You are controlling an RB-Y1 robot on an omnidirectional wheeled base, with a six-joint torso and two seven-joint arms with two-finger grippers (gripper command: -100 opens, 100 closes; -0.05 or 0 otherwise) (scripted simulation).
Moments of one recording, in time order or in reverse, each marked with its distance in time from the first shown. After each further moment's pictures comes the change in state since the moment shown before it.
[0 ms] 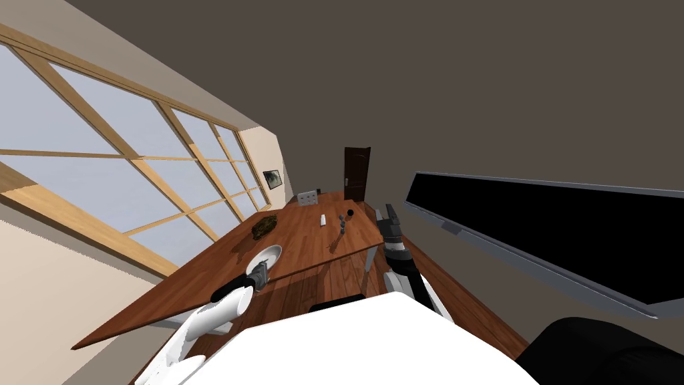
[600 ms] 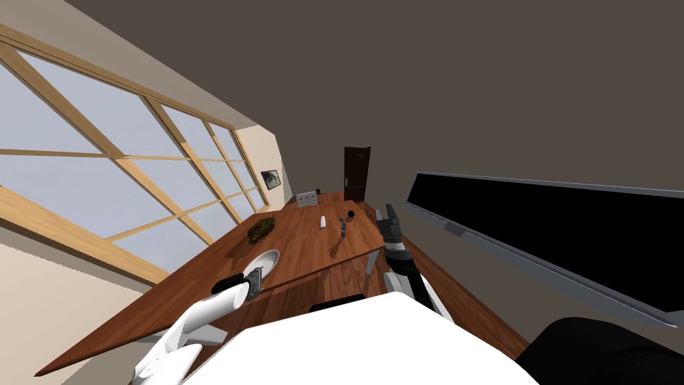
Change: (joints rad) left arm -0.064 0.082 0.004 0.119 0.045 0.153 0.021; right arm 0.000 0.000 0.000 0.000 0.000 0.000 0.000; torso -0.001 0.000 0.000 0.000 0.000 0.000
